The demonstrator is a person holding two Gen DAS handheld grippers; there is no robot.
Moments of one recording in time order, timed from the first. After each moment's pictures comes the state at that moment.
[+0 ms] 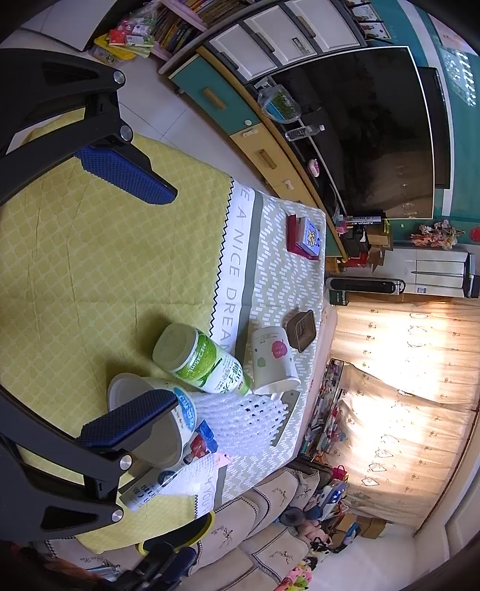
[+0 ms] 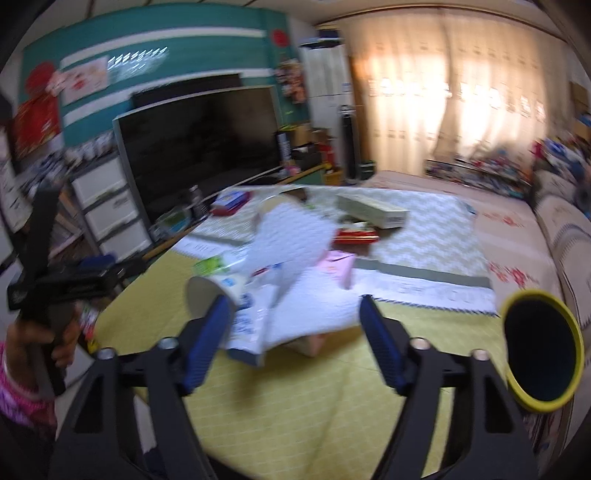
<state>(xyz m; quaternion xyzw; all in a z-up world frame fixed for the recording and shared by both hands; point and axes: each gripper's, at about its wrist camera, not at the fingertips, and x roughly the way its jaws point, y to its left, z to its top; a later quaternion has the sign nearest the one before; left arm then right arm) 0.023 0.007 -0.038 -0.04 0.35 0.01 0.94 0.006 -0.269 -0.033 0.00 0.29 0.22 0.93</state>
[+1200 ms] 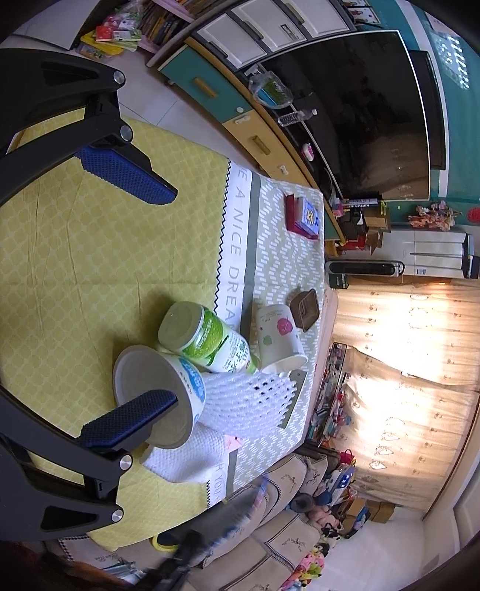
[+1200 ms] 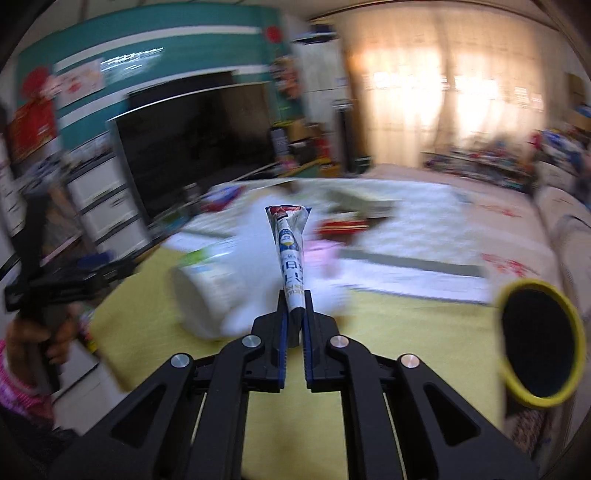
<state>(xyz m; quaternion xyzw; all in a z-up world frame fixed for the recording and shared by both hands) 0.021 -0.008 -0.044 -0.02 0.35 -0.03 0.94 0.011 -0.316 -0.038 0.03 0.30 0.18 0.94</state>
